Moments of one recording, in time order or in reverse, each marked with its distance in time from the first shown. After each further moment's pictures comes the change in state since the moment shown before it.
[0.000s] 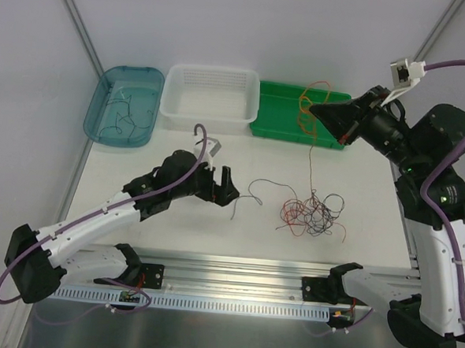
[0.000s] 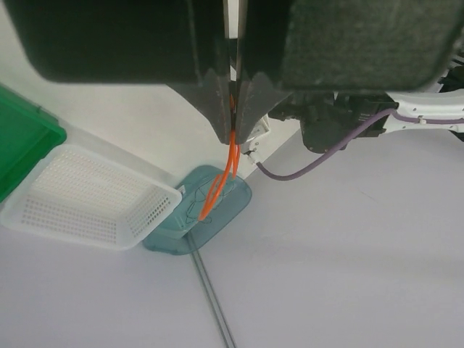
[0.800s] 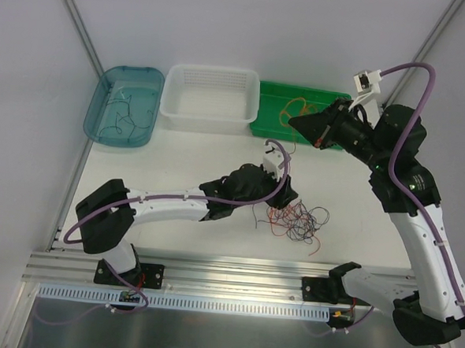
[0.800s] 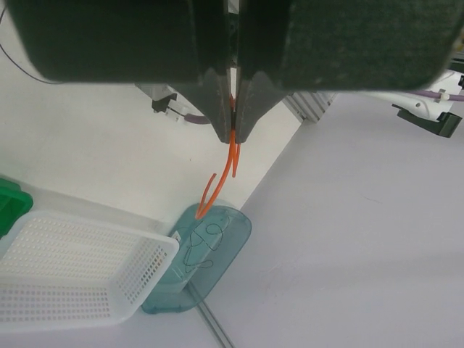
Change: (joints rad) left arm -0.338 0.581 0.257 0.600 -0.101 0.101; right arm 0.110 0.019 -0.180 0.040 0.119 0.130
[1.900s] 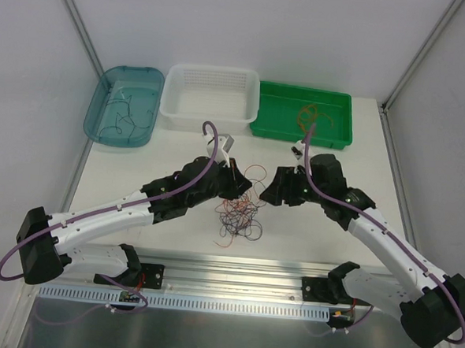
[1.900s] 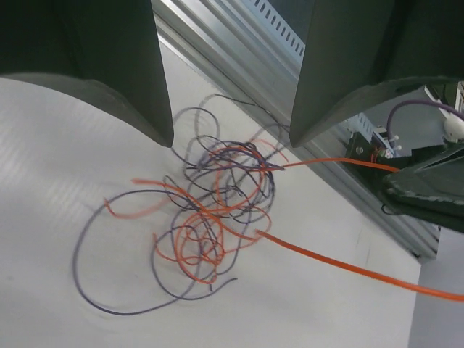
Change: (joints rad) left arm 0.090 -0.447 -0.115 -0.440 -0.139 -0.341; right arm 0.094 -0.042 -0.689 0.033 0.056 -0.076
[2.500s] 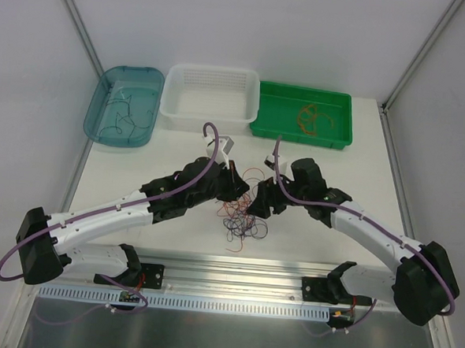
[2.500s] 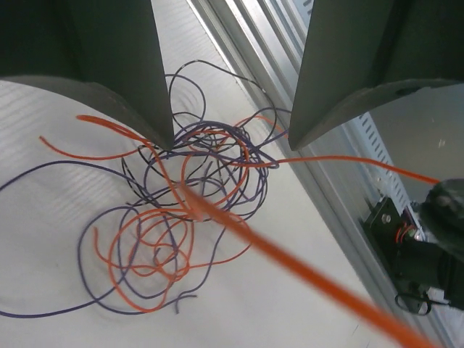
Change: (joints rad) left arm 0.000 -0.001 0.006 -0.061 0.007 -0.013; right arm 0.085 0.163 -0.114 0.268 -0.187 -0.229
